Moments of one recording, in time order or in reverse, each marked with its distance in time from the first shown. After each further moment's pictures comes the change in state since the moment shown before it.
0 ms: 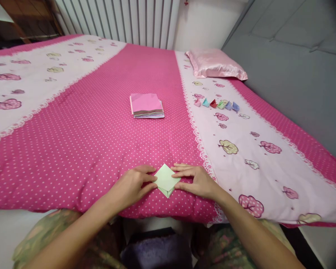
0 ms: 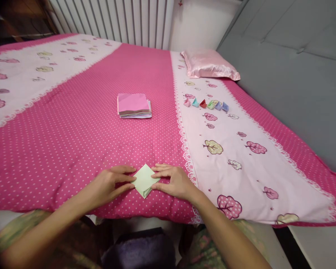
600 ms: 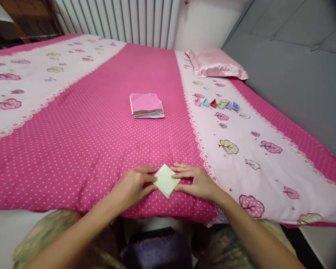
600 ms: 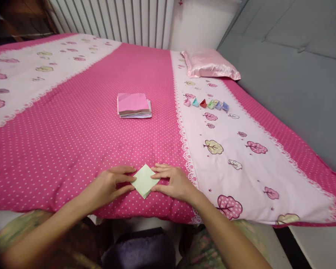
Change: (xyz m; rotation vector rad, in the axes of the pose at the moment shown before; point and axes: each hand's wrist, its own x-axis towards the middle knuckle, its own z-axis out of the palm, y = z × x) left_hand -0.001 -0.002 0.005 -0.019 0.064 0.007; right_hand 0.001 -0.004 0.001 -0.036 -0.004 -0.021
